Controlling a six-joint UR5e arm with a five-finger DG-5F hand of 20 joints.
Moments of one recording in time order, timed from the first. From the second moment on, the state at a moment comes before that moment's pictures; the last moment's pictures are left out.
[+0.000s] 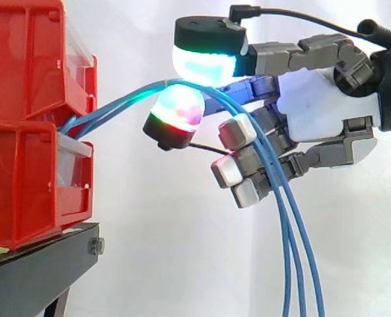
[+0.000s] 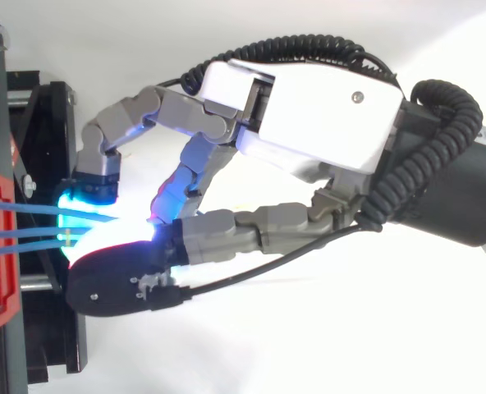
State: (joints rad) arm 0.21 -2.29 -0.96 -3.12 -1.08 -0.19
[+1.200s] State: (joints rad) arm 0.21 -2.29 -0.97 -3.12 -1.08 -0.19
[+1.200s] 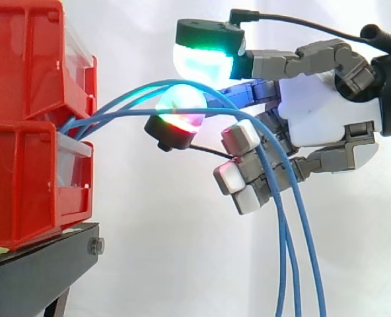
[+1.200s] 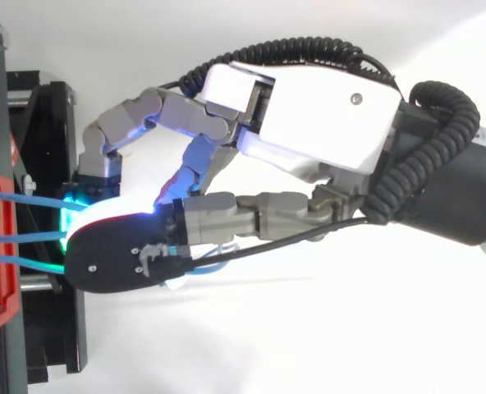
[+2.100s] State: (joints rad) arm 0.21 -2.29 -0.97 -3.12 -1.08 -0.19
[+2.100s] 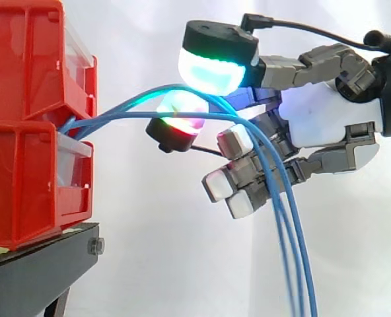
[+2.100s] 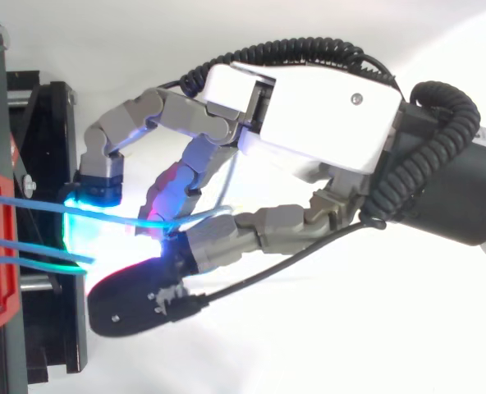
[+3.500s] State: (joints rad) arm 0.21 -2.29 -1.07 -3.04 -1.06 -0.15
